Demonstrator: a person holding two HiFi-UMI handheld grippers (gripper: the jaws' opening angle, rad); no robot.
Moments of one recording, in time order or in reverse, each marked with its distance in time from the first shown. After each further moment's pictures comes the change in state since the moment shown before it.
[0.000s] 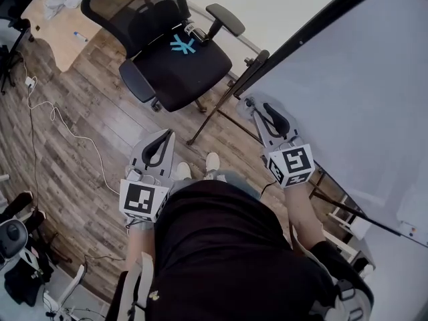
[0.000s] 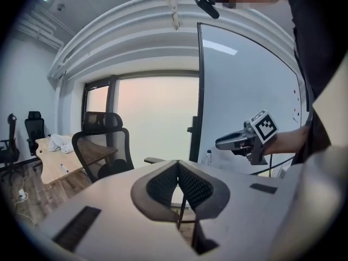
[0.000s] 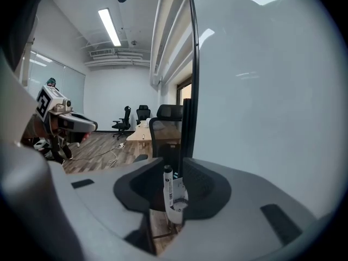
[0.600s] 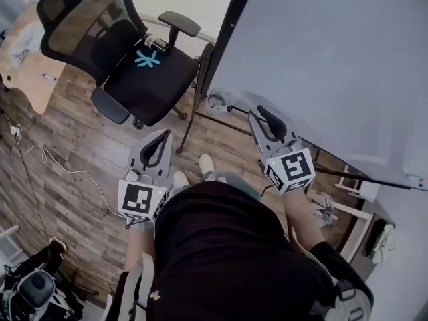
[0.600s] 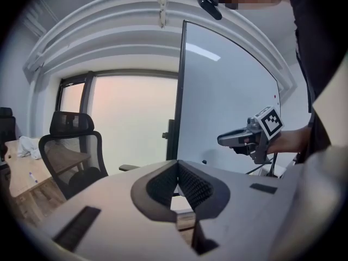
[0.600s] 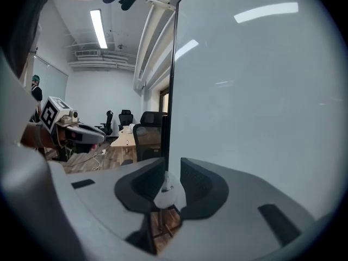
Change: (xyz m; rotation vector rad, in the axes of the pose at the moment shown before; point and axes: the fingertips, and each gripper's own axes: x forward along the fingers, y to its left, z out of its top) left arm 0.048 -0.054 0.020 0.041 -0.040 -0.230; right arm -0.080 -0.030 0.003 0.061 -0.053 -0.199
